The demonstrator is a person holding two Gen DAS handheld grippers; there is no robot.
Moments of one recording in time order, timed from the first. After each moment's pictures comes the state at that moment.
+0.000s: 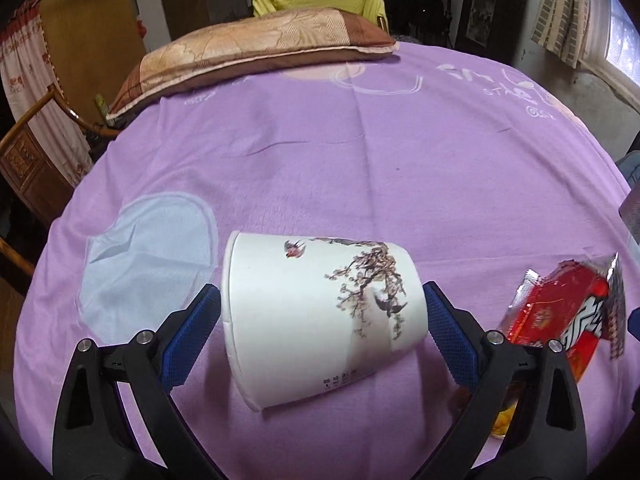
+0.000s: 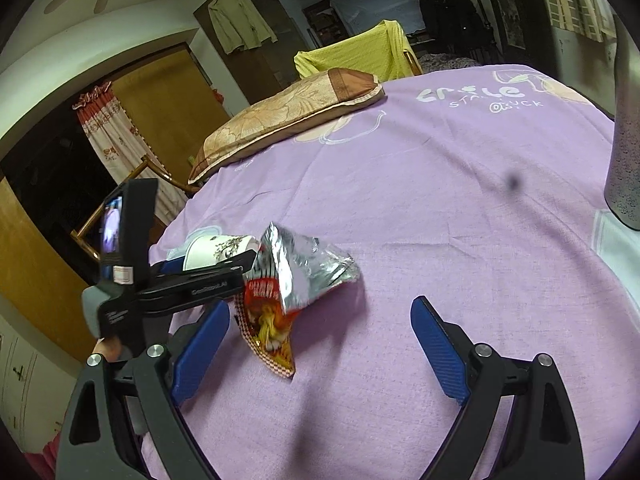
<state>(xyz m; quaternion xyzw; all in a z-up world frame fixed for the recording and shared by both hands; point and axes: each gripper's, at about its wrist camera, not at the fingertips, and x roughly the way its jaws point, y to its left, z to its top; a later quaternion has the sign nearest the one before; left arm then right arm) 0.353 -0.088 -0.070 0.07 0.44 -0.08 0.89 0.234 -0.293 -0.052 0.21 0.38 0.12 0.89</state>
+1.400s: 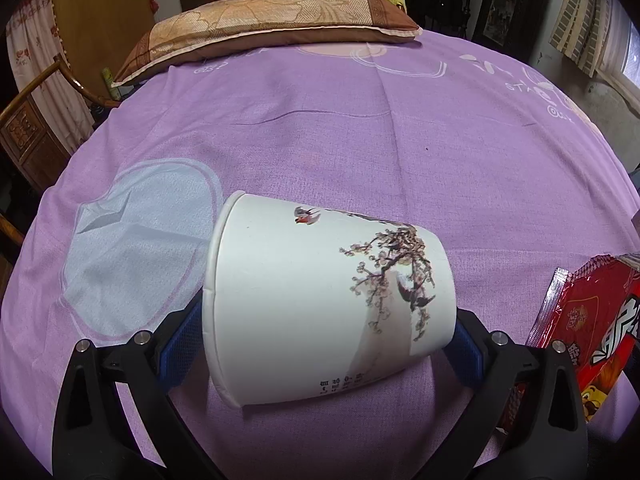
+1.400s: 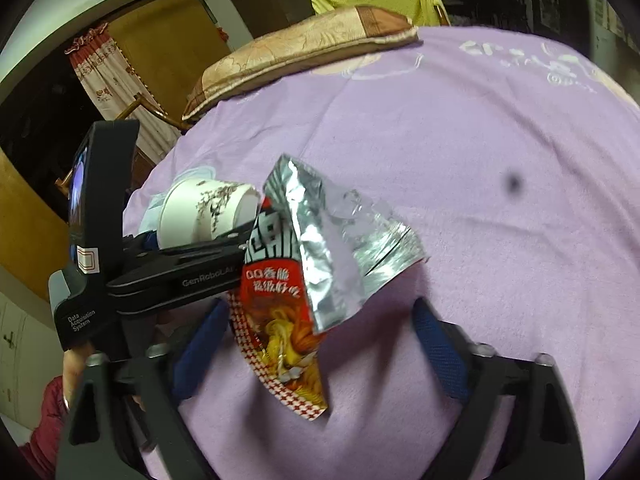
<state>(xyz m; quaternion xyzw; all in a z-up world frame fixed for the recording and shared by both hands) 0.360 -0.078 -0.086 0.05 0.46 -0.06 0.88 0.283 -0.239 -0.080 0.16 0.47 0.15 0.86</state>
